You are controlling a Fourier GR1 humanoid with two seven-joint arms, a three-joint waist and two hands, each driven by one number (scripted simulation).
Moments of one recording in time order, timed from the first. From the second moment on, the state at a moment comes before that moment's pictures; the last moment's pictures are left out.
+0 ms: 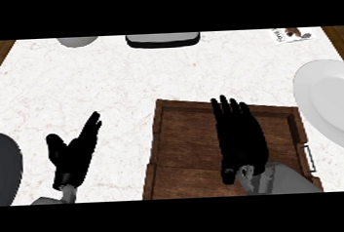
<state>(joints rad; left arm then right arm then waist) -0.02 0.29 -0.27 -1.44 0.32 0.22 0.14 -0.44 -0.31 0.69 -1.75 0.74 0.37 1.10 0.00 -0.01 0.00</state>
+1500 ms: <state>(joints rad) -0.01 0.25 -0.21 -1.44 0.27 0.18 0.18 -0.33 -0.24 0.62 -1.60 1.03 0.51 0.91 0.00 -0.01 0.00</state>
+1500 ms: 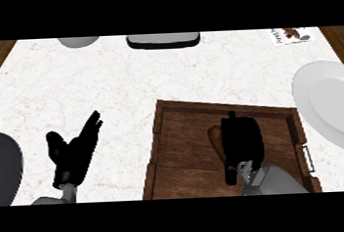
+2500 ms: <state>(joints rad) 0.04 0.24 -0.18 -1.48 0.26 0.19 0.18 0.26 -0.42 0.59 -2.30 1.00 -0.25 0.52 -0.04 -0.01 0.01</state>
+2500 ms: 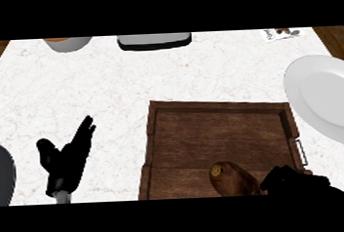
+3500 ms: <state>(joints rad) -0.01 0.22 -0.18 -1.45 0.24 0.15 0.18 0.17 -0.51 -0.15 -1.76 0.18 -0.52 -0.05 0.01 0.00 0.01</state>
